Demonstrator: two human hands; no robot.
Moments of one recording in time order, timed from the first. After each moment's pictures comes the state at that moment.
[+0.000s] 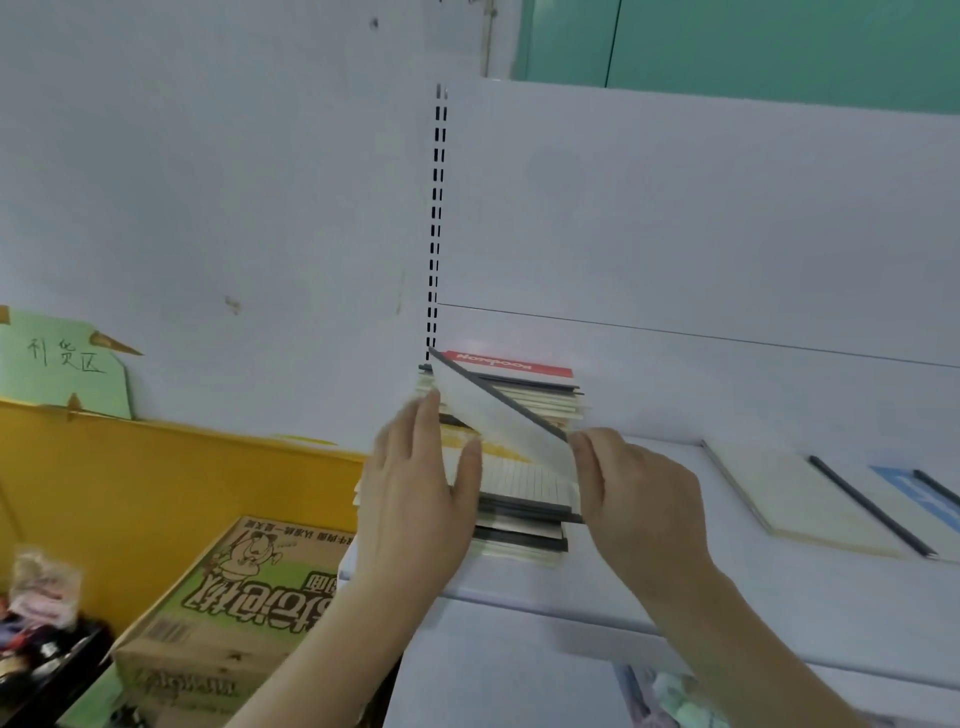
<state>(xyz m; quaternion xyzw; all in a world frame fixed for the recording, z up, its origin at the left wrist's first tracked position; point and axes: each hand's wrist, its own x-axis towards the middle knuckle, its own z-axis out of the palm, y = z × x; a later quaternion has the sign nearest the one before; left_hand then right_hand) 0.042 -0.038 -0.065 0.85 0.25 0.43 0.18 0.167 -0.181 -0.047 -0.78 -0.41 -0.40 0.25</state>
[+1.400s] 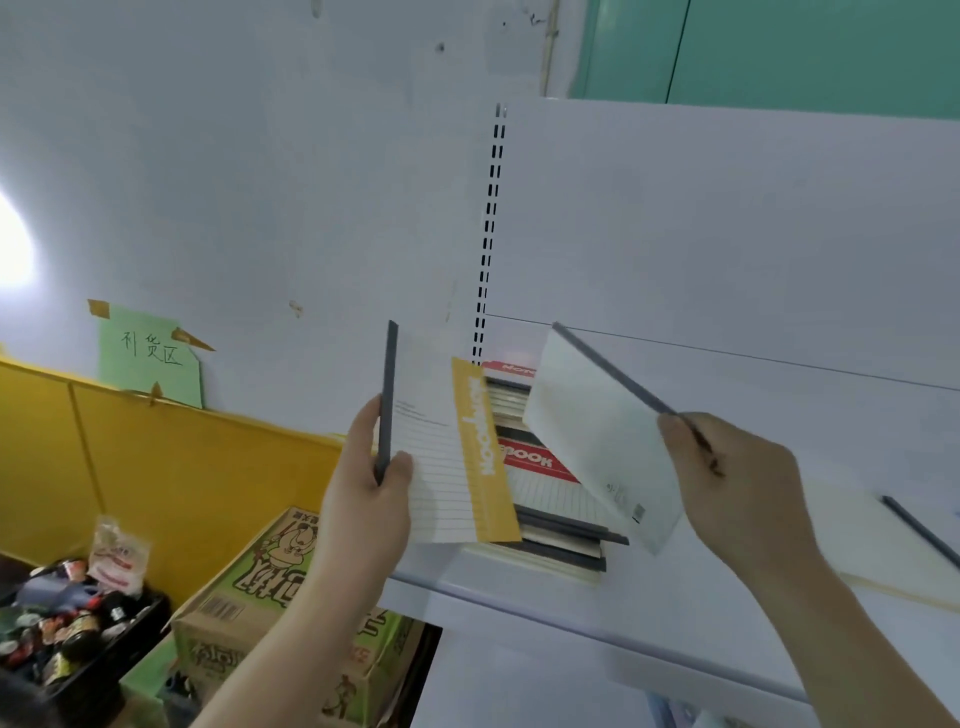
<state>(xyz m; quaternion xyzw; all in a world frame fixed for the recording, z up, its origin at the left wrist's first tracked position) -0.013 -0.016 -0.052 0.67 0.29 0.46 0.51 0.189 -0.200 -0.013 -0.76 -0.43 -0.27 0.41</state>
